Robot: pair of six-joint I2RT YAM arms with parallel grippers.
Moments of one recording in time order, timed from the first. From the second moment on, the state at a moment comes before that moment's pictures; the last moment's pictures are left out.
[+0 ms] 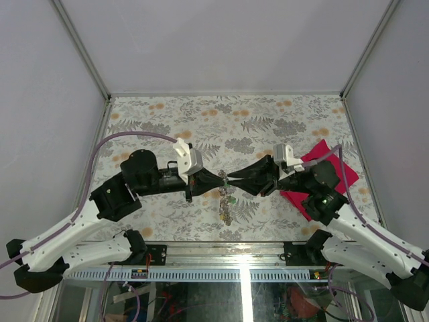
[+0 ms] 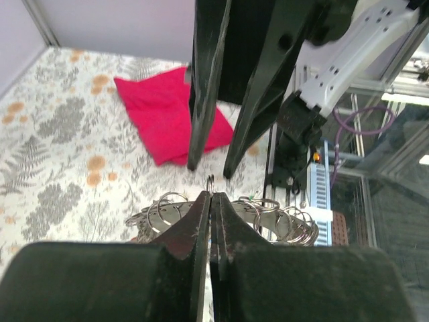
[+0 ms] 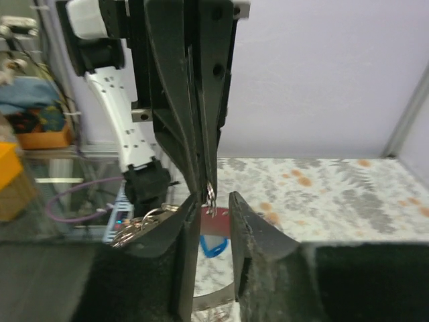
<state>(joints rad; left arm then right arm) -0.96 0.86 1.06 -0.25 0.42 0.01 0.79 0.83 0.69 0.48 -0.72 0.20</state>
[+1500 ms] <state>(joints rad) -0.79 1.54 1.46 -0.89 0.06 0.08 0.79 0.63 0.67 -0.07 -0.09 -0.01</state>
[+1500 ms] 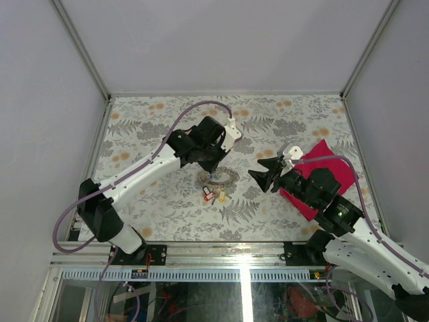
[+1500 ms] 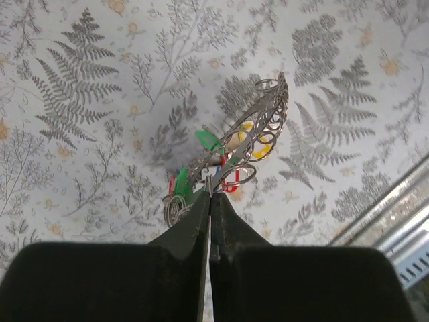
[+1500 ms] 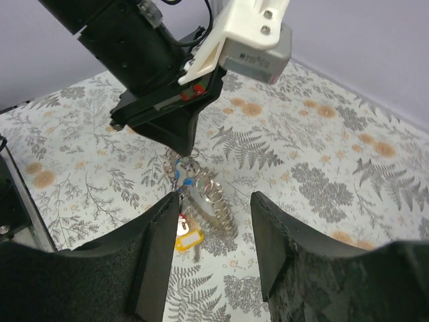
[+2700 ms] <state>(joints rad) -0.35 1.96 1.47 -0.27 0.38 -0.10 0.79 0.66 0.58 -0.18 0.09 0.28</state>
